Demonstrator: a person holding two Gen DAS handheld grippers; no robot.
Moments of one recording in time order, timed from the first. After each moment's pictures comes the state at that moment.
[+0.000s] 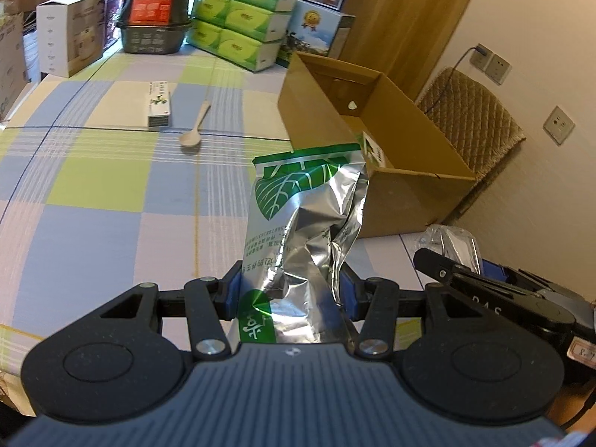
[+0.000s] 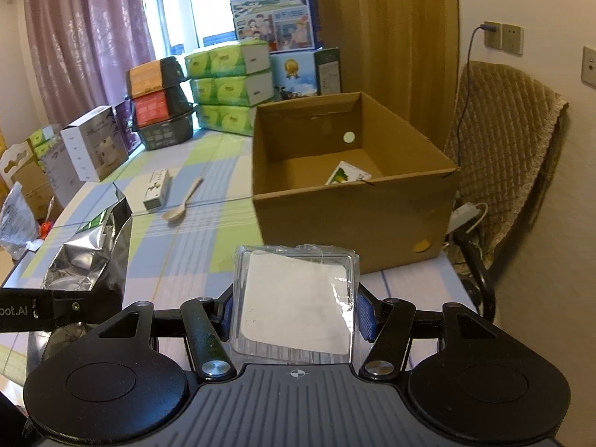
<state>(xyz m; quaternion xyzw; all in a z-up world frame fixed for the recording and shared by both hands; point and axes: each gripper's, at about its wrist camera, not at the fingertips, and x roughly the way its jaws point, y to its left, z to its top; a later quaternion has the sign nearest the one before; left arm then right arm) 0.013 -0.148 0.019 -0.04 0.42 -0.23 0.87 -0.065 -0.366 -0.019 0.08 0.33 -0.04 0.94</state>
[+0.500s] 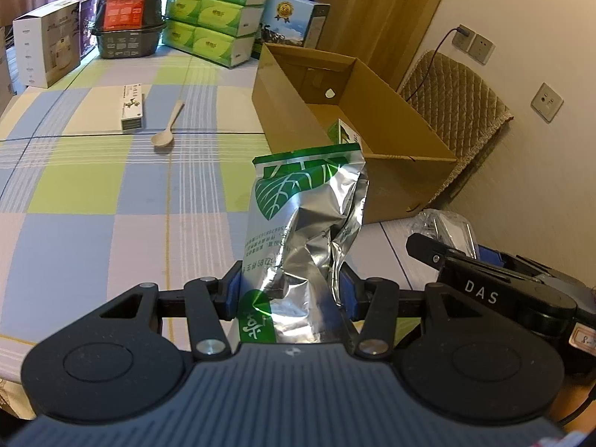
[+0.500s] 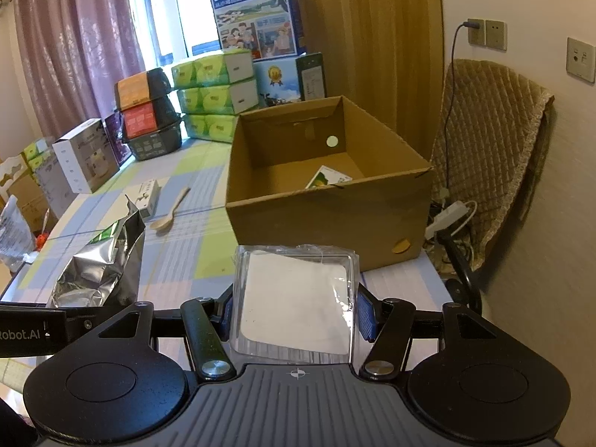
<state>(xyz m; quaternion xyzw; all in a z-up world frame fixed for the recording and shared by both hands) 0.004 -0.178 0.018 -0.02 0.43 -0.25 0.87 -0.073 -0.388 -0.016 0.09 0.32 -0.05 0.94</state>
